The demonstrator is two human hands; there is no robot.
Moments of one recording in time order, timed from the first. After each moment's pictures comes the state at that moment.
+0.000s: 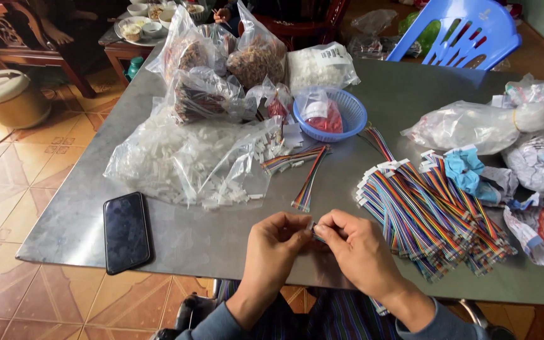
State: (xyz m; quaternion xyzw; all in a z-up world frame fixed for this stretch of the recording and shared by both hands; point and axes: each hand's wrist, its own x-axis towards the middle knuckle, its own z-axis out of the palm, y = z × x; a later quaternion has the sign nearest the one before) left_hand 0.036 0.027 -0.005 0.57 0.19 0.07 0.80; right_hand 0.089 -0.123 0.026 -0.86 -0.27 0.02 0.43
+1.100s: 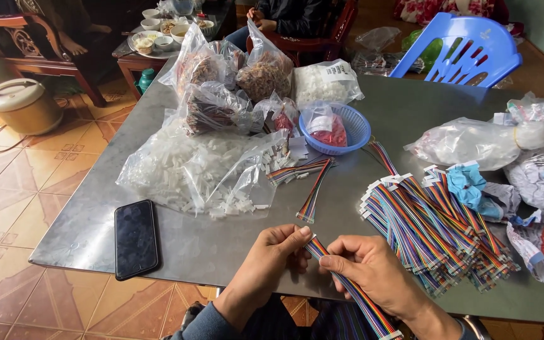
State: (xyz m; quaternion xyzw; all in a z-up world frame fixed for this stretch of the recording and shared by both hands) left_hand 0.029 0.051 0.012 0.54 0.08 -0.06 0.84; right_hand 0.081 -0.137 0.043 -0.73 -0.15 0.27 0.61
